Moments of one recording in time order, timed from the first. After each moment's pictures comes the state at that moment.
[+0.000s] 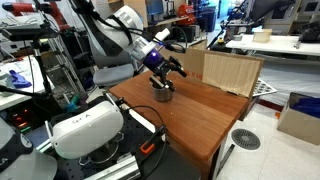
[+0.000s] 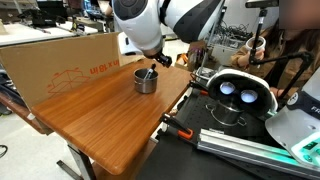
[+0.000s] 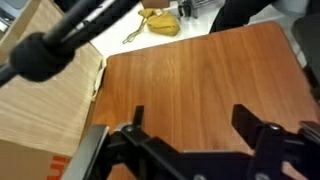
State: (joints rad) arm 0.10 0.37 0.10 -2.32 -1.41 2.17 -0.14
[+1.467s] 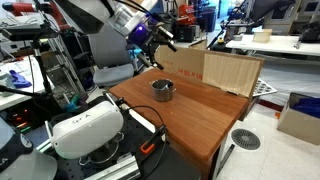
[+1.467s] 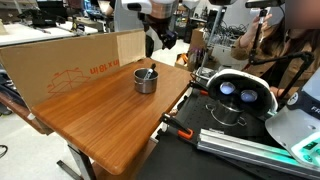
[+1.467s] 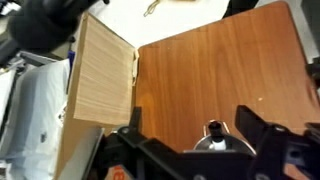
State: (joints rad) arm 0.09 0.01 0.10 -2.52 -1.36 2.37 -0.13
